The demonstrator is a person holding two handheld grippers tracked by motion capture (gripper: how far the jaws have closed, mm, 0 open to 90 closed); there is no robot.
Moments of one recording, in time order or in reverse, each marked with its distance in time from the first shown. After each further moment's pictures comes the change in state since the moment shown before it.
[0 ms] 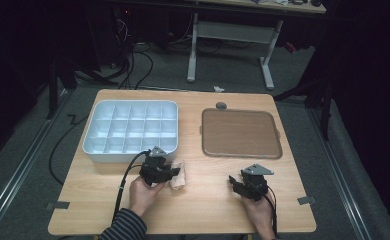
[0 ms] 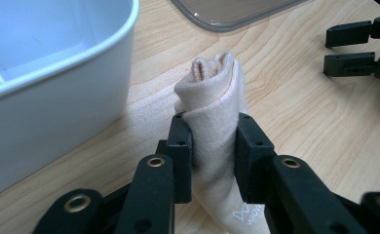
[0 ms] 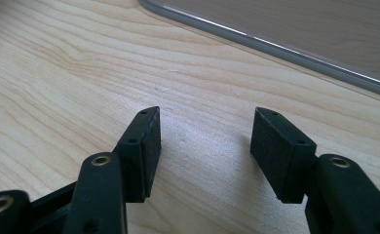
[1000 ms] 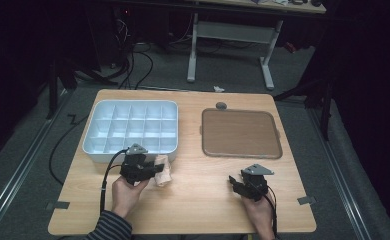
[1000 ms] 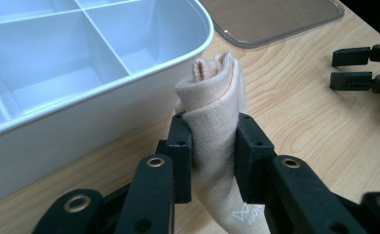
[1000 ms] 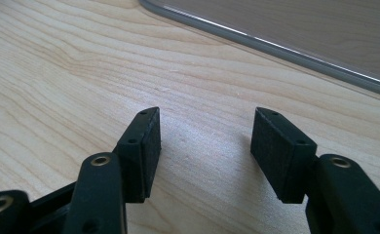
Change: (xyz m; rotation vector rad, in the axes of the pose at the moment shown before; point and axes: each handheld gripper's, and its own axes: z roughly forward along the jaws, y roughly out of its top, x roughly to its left) left arm 0.026 -0.009 -0.046 -0.066 0.034 -0.063; right arm 0.000 0.000 0.000 -0.001 0.004 0.003
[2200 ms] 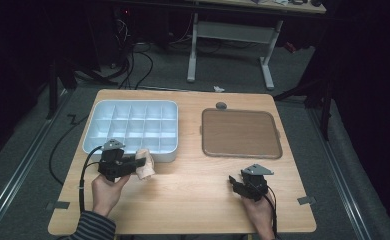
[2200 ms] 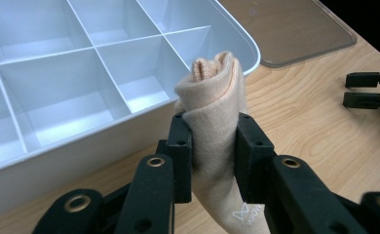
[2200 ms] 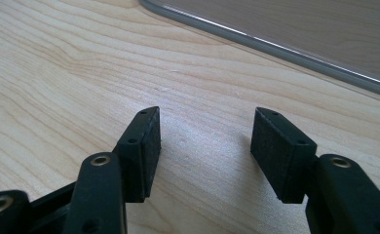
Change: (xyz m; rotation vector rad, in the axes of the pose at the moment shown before) left arm 0.030 0.001 -0.045 -0.054 0.049 -0.048; right arm 0.000 0.000 0.000 0.001 -0.004 -0.004
